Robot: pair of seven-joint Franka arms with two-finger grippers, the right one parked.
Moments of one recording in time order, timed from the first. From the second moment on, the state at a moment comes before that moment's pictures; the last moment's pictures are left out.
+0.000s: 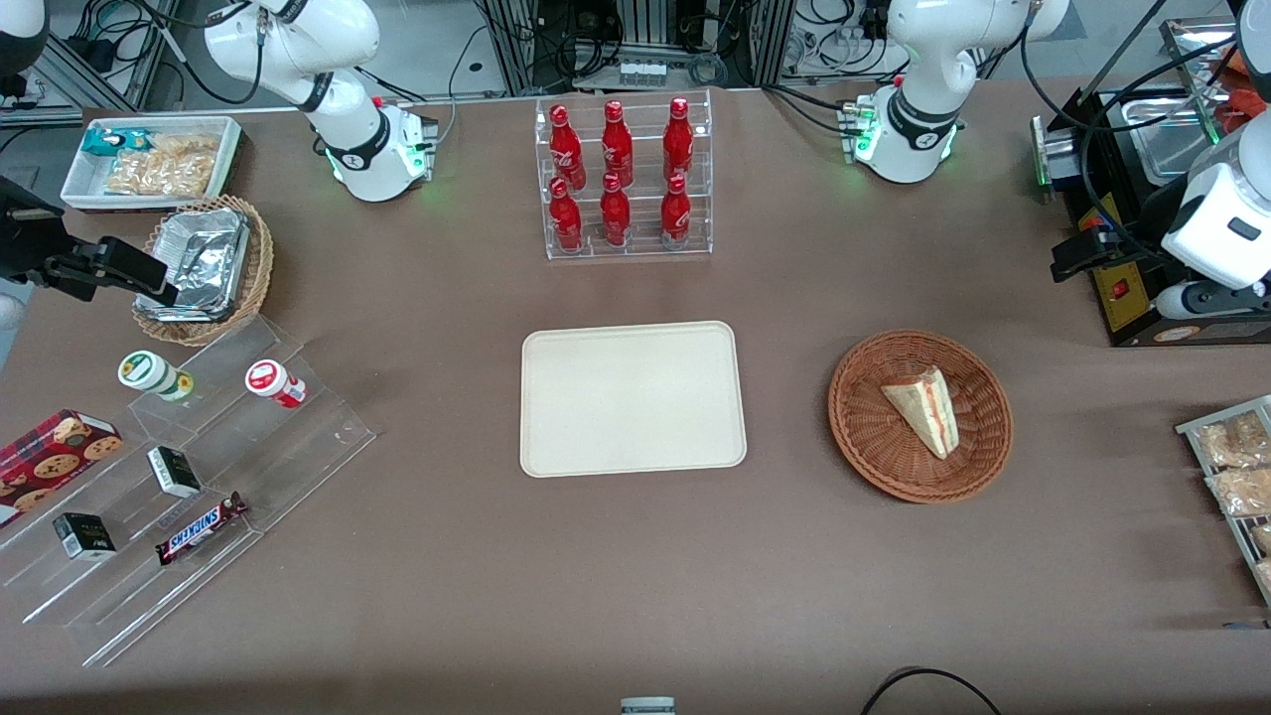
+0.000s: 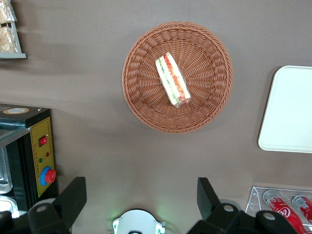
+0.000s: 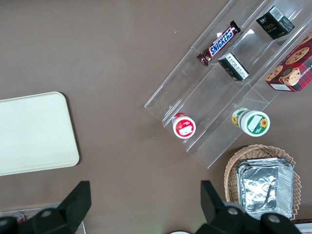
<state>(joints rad) 0.02 0.00 -0.06 -1.60 0.00 1.44 -0.15</state>
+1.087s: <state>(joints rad) 0.01 0.04 -0.10 -1.87 0.00 1.70 -0.15</state>
